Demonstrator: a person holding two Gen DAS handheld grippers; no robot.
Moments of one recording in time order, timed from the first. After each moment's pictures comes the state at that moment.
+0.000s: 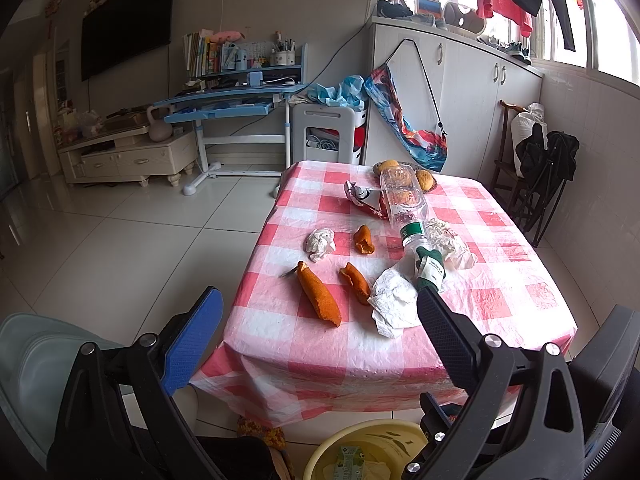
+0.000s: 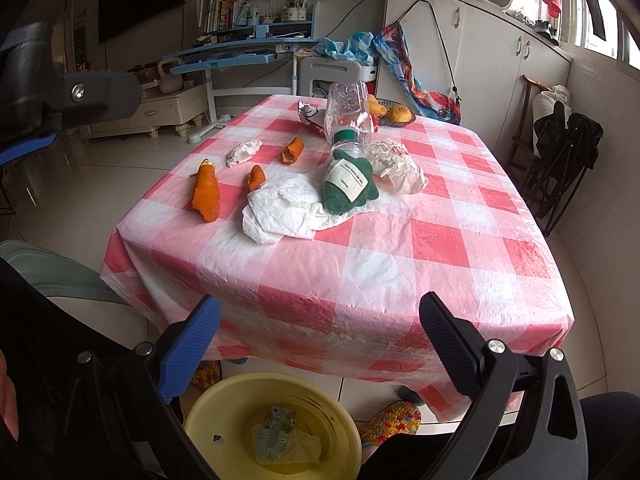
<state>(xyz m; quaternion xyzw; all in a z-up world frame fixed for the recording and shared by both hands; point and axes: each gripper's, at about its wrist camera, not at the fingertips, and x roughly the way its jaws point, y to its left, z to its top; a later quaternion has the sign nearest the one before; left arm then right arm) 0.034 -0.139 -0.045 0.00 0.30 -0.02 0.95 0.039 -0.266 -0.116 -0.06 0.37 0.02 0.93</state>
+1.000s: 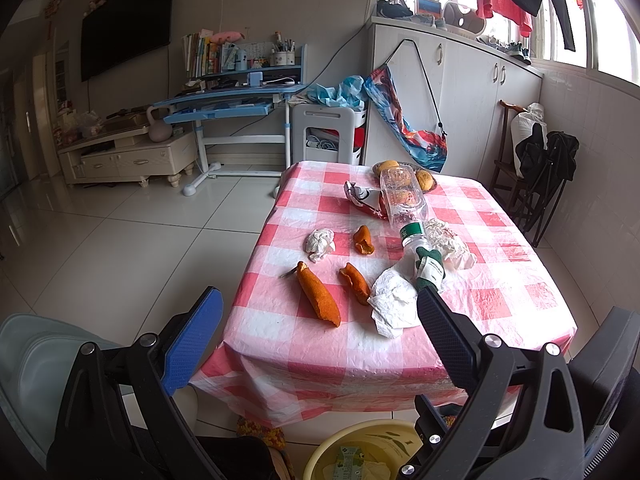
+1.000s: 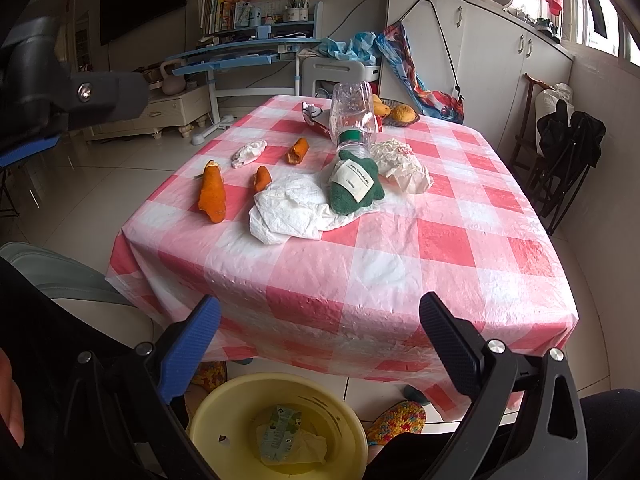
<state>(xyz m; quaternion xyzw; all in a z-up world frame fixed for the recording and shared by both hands) 0.035 -0.138 -0.045 0.00 0.30 -0.02 0.95 0.039 -0.259 -0.119 -0.05 0.38 0.02 0.92</state>
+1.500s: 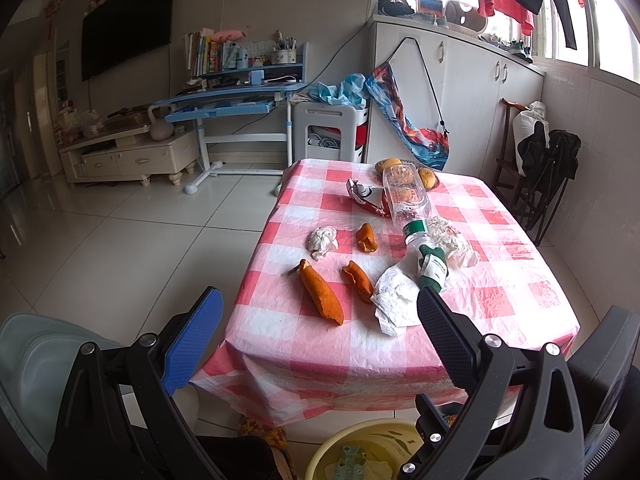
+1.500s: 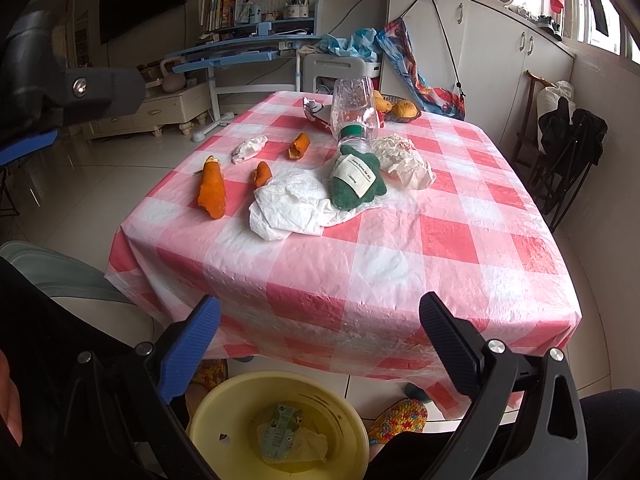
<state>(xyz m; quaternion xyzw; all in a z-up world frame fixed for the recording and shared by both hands) 0.035 -0.137 -0.047 0.00 0.30 -0.02 0.95 0.041 -0.260 -0.122 -0.05 0.38 0.02 0.92</state>
